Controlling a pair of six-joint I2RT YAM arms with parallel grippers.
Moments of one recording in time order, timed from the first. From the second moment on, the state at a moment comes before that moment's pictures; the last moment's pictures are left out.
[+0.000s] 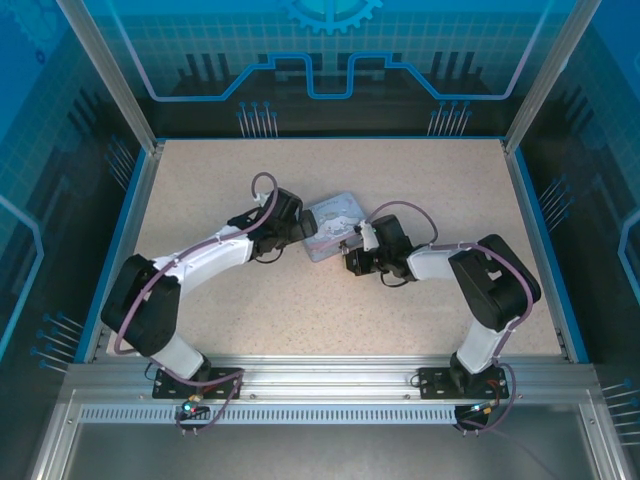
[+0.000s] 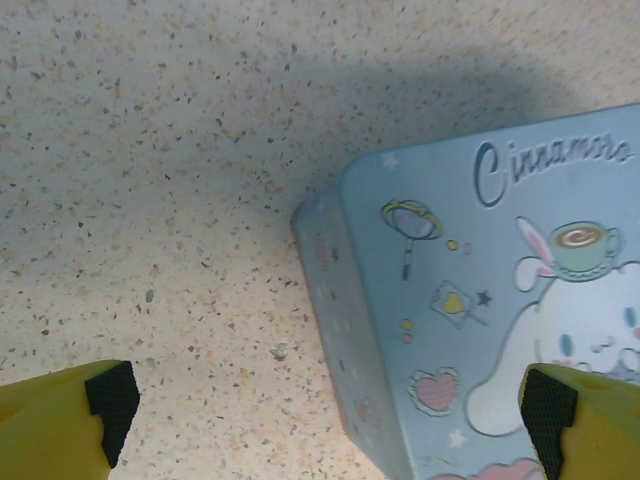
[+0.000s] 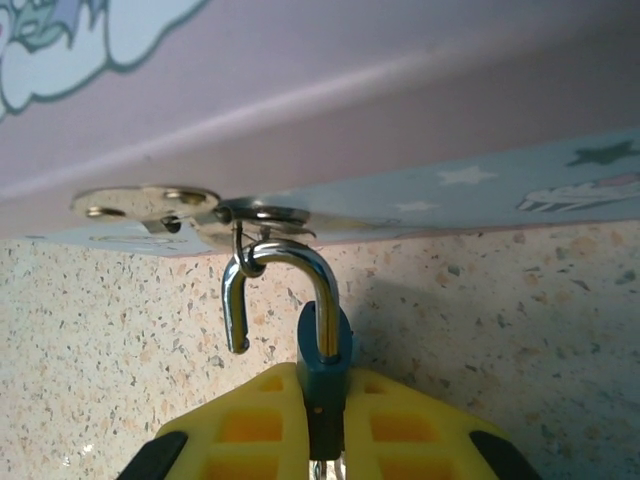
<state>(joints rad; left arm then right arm) -0.53 1.60 1.06 -0.40 -0.20 -0.82 0.49 1.75 0.74 0.15 -0.38 0.37</state>
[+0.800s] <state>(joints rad) -0.57 1.69 1.06 -0.37 -0.21 -0.82 0.46 1.75 0.67 0.29 -0.45 0.64</state>
